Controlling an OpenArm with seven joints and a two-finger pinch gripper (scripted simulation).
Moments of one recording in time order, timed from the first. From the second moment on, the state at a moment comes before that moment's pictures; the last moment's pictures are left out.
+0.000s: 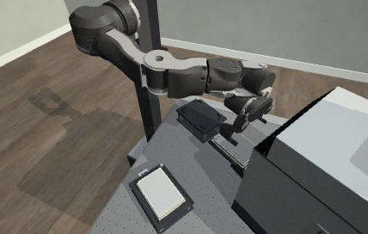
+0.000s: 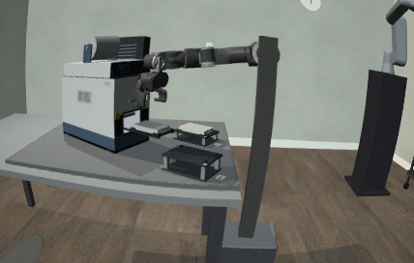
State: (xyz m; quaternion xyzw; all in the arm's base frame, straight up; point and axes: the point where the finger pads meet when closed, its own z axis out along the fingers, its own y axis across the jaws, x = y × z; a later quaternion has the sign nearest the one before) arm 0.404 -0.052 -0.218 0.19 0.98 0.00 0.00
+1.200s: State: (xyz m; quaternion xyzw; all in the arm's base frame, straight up) arm 0.398 -0.050 -0.218 0.19 0.98 0.00 0.00
